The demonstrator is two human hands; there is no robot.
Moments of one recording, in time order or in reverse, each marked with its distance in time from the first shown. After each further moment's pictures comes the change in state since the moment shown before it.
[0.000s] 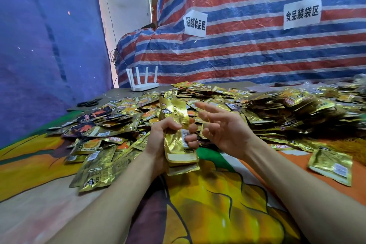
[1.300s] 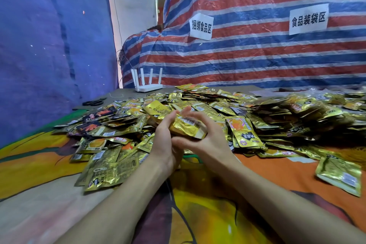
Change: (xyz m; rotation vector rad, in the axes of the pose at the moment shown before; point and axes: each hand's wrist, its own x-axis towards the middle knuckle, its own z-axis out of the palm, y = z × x) left_hand 0.009 -0.001 -0.005 -0.022 0.336 0.303; right_hand 0.006 0.050 0.029 -0.872 0.184 -0.482
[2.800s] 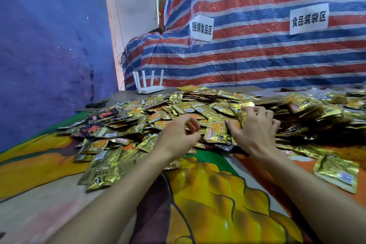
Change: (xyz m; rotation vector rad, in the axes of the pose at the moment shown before) left_hand -0.004 0.008 0.009 1.495 -0.053 0.391; right_hand 0.020 0.031 -0.089 -1.123 0.306 0.231
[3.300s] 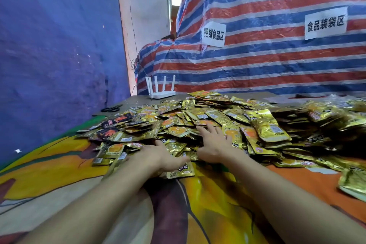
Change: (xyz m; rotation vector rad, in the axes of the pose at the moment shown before) left_hand -0.009 -0.040 -0.043 0.659 -0.382 -0.736; right_hand -0.002 -0.099 0.050 -0.009 -0.709 -0.244
